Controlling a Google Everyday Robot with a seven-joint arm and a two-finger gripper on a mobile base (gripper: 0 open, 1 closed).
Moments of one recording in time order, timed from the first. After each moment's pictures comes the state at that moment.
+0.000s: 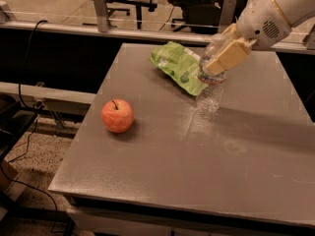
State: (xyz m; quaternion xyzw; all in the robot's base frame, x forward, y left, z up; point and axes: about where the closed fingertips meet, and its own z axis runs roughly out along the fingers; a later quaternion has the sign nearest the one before) arm 0.553 -0.140 0.974 -0.58 0.74 0.20 0.29
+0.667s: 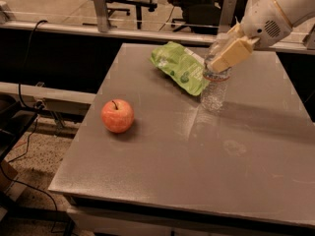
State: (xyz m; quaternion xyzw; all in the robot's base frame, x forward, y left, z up) arm 0.577 -0.157 0.964 -0.57 0.75 0.20 0.29
